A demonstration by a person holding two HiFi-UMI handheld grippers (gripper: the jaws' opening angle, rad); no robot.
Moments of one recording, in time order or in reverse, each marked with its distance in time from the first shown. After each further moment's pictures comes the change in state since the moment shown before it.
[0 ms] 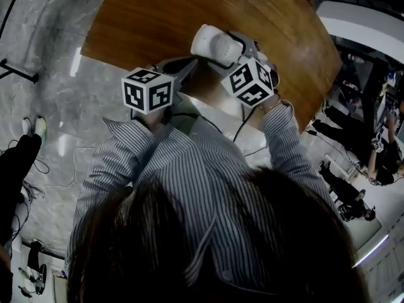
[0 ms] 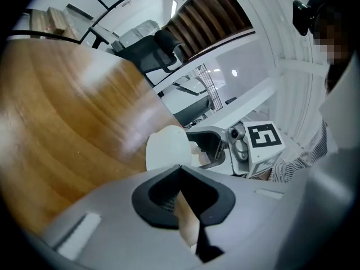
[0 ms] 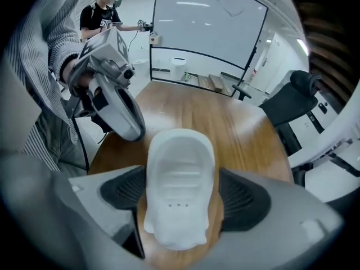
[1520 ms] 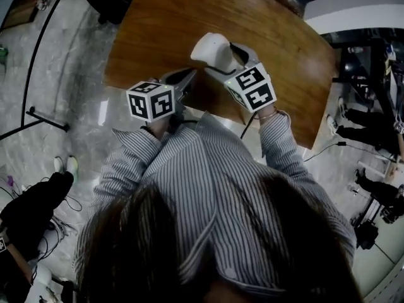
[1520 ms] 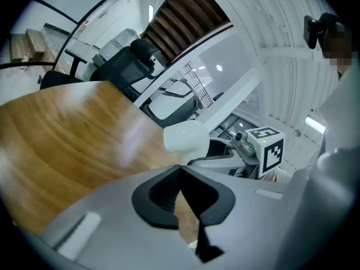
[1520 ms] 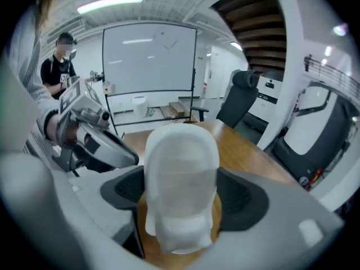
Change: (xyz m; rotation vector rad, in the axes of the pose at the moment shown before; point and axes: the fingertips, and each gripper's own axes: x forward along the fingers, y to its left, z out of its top) left arm -0.024 -0.064 0.039 0.157 -0.025 -0.022; right arm -0.090 -0.020 0.032 0.449 -0.301 -0.182
